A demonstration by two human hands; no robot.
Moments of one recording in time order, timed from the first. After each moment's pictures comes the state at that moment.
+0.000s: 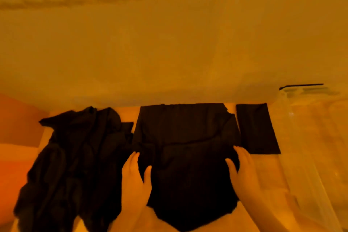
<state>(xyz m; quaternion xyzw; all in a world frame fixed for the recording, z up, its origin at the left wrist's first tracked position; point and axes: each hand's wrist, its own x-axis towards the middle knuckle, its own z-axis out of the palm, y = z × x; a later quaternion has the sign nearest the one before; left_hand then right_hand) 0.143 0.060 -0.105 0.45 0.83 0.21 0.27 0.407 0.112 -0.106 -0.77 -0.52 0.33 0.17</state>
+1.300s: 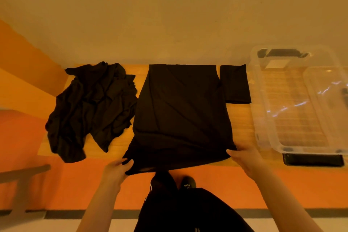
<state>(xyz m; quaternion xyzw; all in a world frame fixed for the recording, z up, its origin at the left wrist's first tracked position) 0.175 -0.111 -0.069 -0.01 0.77 0.38 0.50 0.522 -0.004 -0.092 -0.65 -0.26 0.67 0.24</state>
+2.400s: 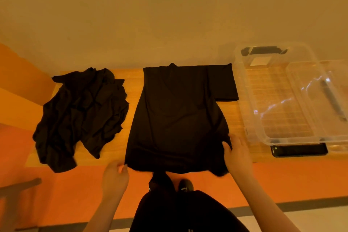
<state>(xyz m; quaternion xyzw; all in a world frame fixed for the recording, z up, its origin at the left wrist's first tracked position) 0.191 -0.120 -0.083 0.34 0.87 0.14 0.32 0.505 -0.028 -0.072 -0.75 -0.55 0.33 0.17</state>
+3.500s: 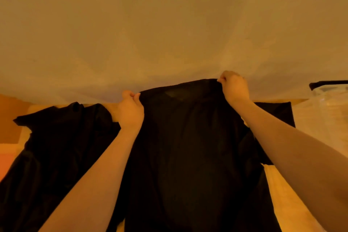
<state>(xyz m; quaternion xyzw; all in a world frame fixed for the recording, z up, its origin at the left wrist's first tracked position) 0.103 0.263 -0.132 0.42 0.85 0.26 0.18 0.368 0.366 -0.126 -0.68 -0.70 0.20 0.09</state>
